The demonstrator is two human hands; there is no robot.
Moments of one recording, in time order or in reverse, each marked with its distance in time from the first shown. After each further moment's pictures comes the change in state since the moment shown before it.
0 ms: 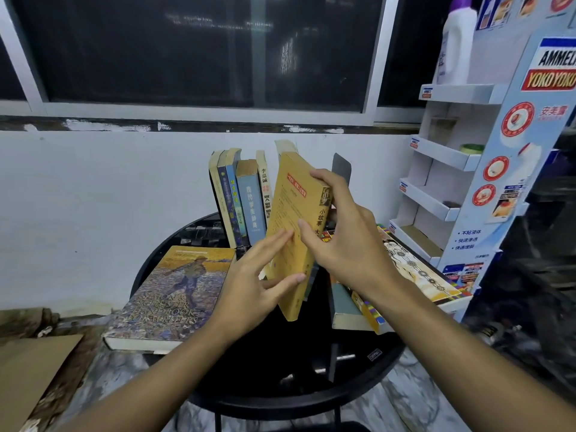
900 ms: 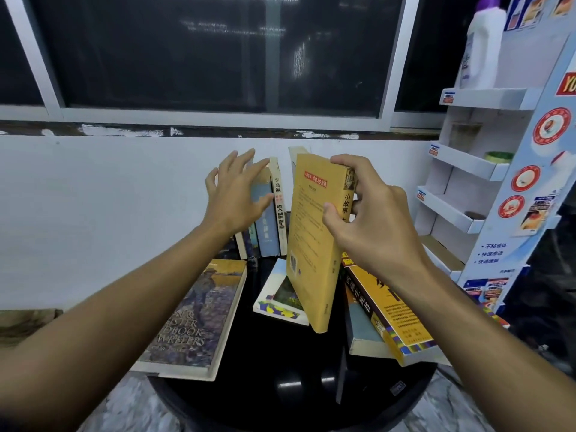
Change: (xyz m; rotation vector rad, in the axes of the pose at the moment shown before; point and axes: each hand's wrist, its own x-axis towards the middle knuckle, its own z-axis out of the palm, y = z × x) left_hand 0.152 -0.029 -0.079 0.931 0.173 0.024; right_hand 0.044 -0.004 -0.009 -0.105 0.063 0.020
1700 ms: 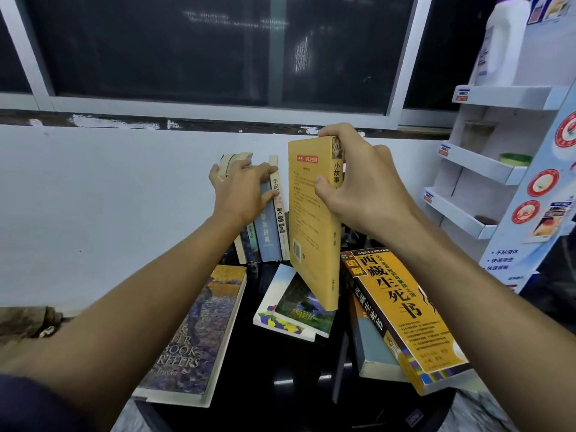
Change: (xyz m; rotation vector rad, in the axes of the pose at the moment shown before) left_hand 0.037 -0.015 0.037 0.114 -0.035 -0.084; right_hand 0.065 -0.001 0.018 -0.178 -0.092 -0.004
